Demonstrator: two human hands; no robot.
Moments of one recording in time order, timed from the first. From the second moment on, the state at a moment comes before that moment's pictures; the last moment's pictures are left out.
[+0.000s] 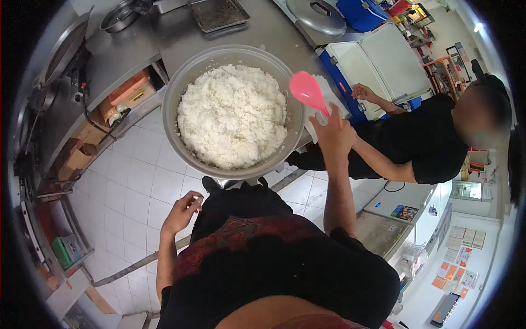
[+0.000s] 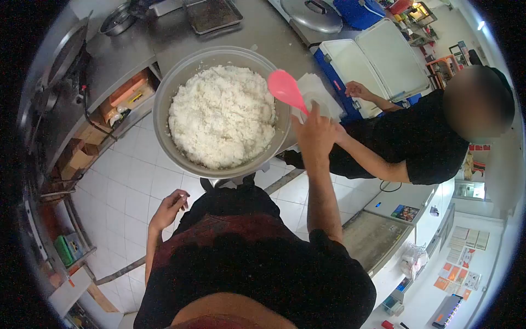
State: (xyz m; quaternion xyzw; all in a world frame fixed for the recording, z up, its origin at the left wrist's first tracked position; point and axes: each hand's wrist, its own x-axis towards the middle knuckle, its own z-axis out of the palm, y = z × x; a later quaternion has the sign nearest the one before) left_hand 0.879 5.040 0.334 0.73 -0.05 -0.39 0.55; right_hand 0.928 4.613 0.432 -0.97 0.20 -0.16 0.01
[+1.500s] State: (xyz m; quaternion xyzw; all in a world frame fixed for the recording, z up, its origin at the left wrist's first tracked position) left_hand 0.907 5.076 0.327 0.21 0.16 -0.08 0.96; right_hand 0.990 4.697 0.333 -0.98 -0.19 -0.04 -0.06
